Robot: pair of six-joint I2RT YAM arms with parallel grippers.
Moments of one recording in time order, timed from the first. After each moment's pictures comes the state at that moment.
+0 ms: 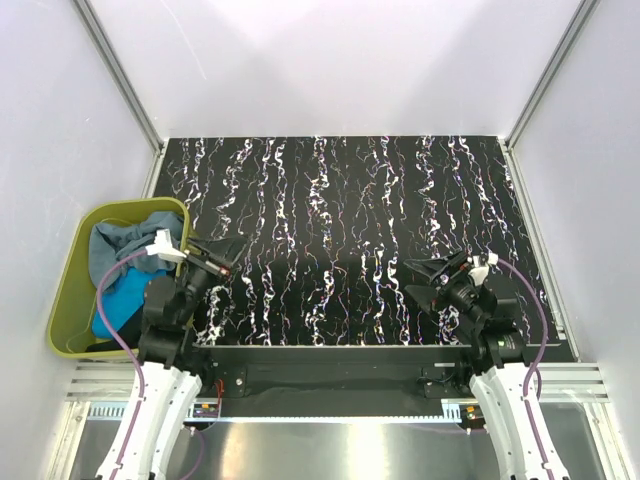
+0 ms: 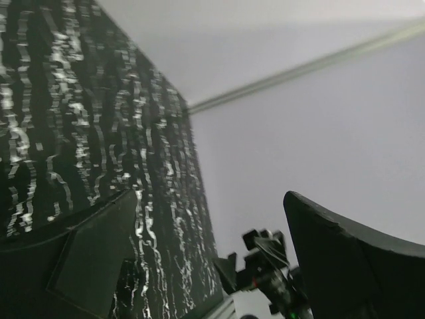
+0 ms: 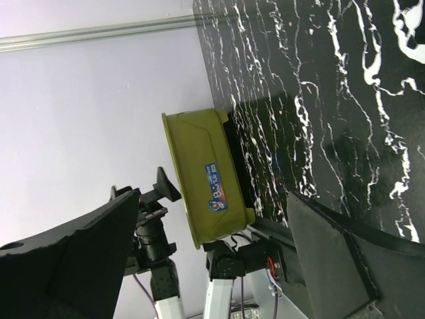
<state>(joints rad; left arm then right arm) -0.13 0.30 0.28 0.10 0.32 -1.21 0.05 0.31 0.22 -0.20 -0.58 1.41</state>
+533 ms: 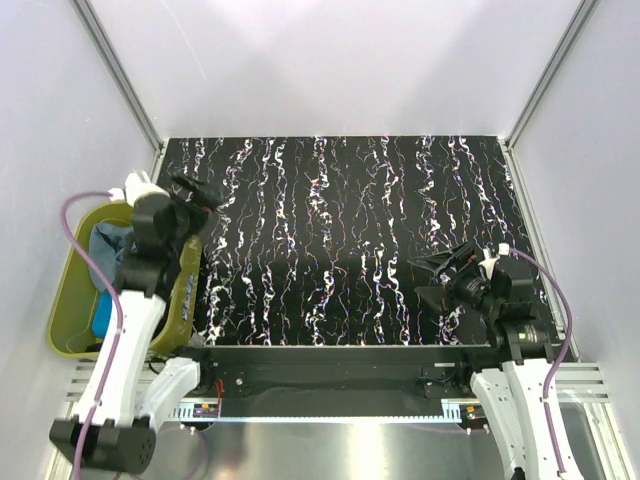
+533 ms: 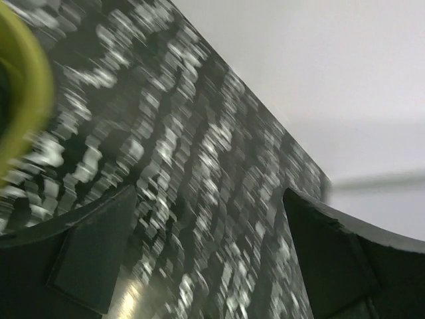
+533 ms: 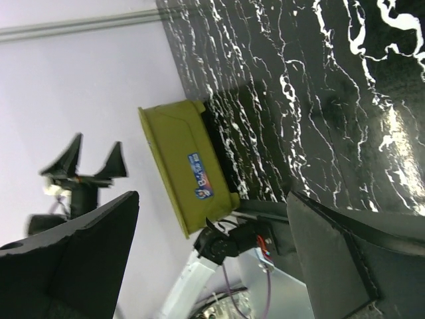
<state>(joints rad) -0.11 0.84 0.91 -0.39 -0.10 -0.89 0.05 0.42 0.55 -0.61 -0.54 1.26</state>
